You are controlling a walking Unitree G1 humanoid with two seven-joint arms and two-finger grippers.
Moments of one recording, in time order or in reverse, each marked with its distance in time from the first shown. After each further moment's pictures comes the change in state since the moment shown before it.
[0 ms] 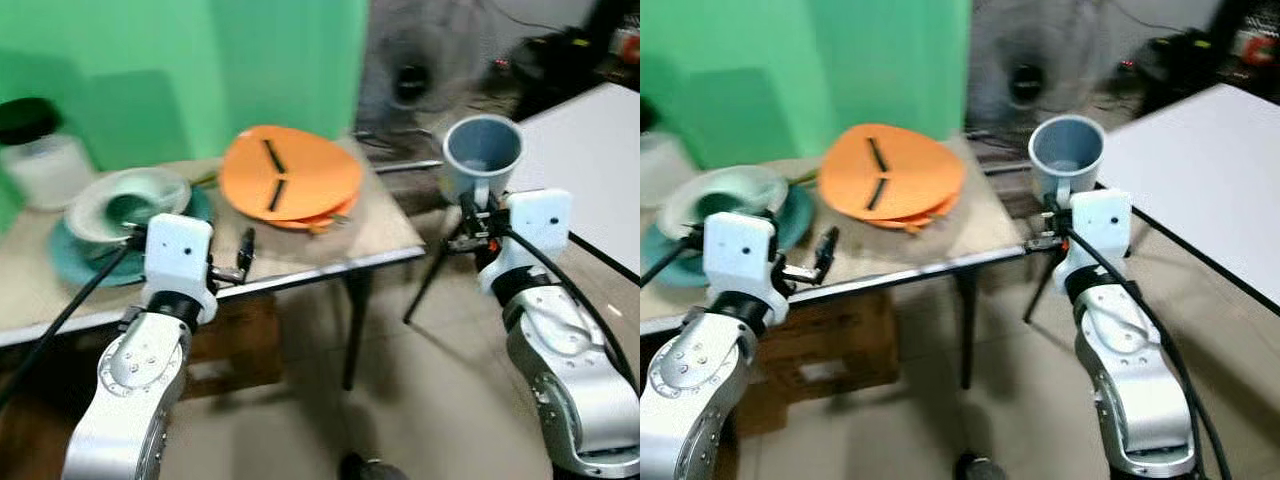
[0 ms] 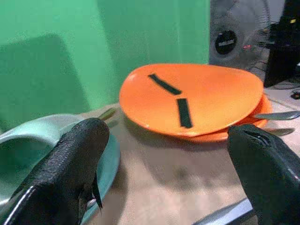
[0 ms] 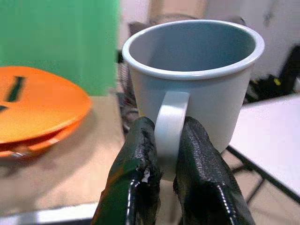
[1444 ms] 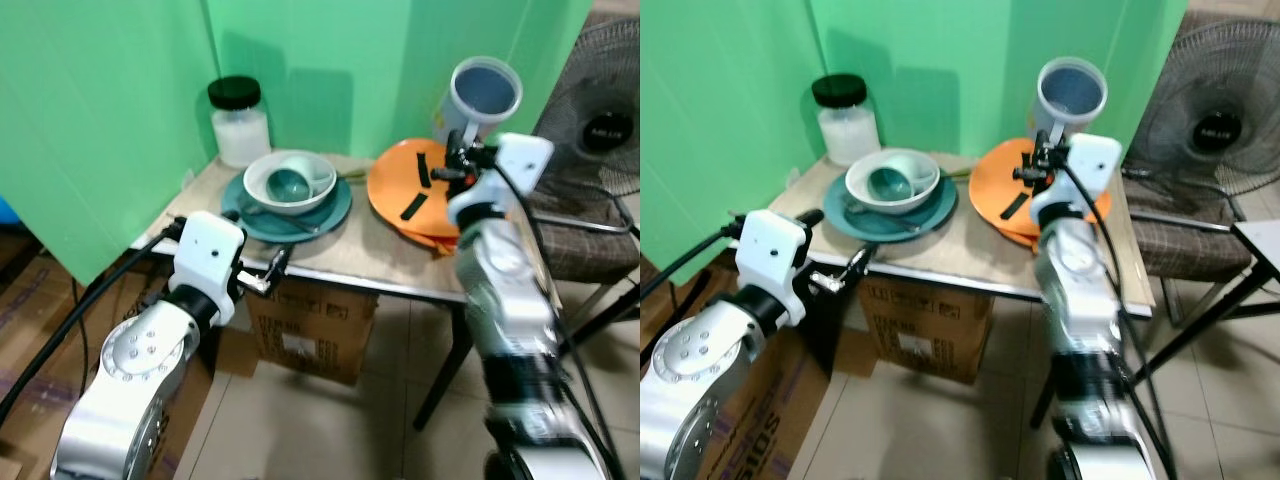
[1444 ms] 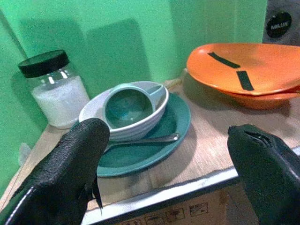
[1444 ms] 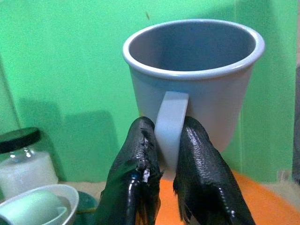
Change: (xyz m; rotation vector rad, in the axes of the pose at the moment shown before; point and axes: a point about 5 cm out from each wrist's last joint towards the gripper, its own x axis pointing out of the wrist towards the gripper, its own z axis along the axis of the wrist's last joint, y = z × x) left arm 0.007 -0.014 0.003 0.047 -0.014 -0.310; right arm 0.069 0.003 0.015 0.237 -0.267 -0.047
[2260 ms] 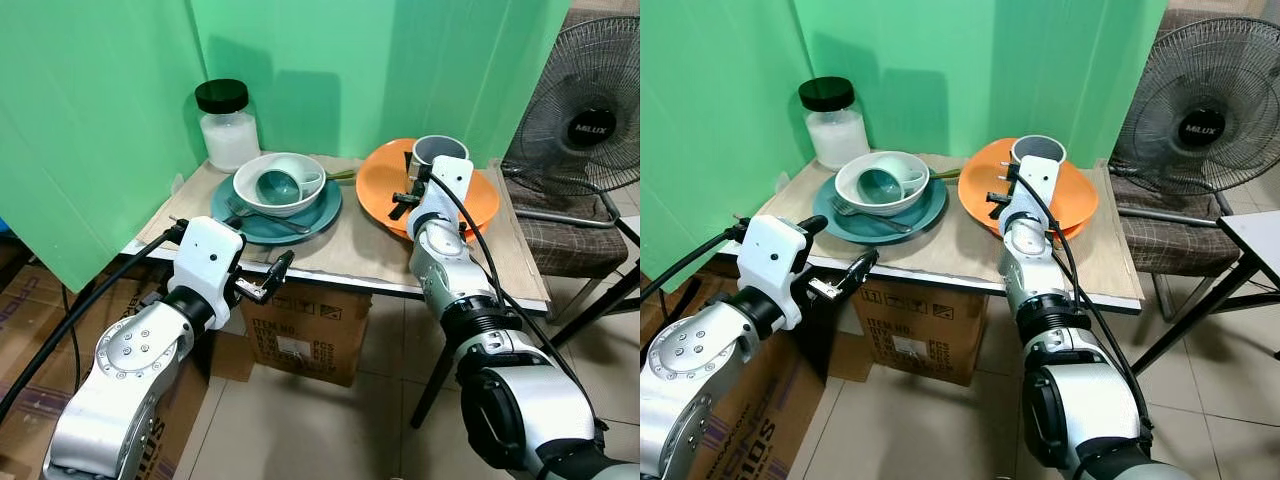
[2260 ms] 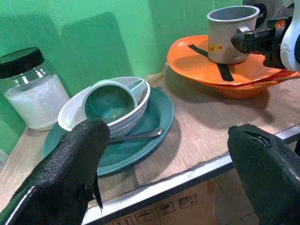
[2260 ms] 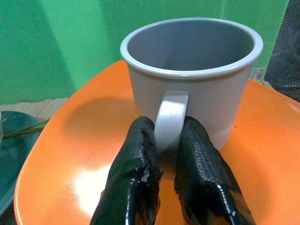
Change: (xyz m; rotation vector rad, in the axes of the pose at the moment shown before) left arm 0.000 0.003 -0.008 -0.001 0.030 -0.084; right arm 0.037 0.018 -0.085 -0.071 0.421 -0.206
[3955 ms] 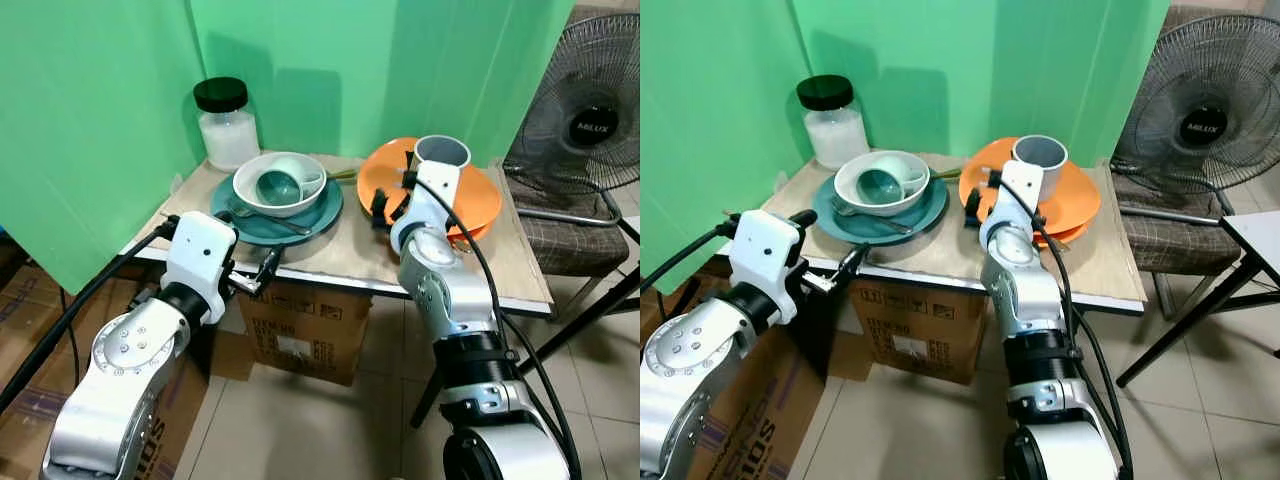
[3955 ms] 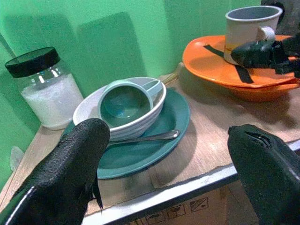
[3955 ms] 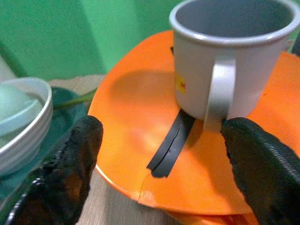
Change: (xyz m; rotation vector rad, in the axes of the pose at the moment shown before) left arm 0.000 0.005 0.001 0.007 -0.005 0.051; right arm -0.037 0.023 0.009 0.044 0.097 0.049
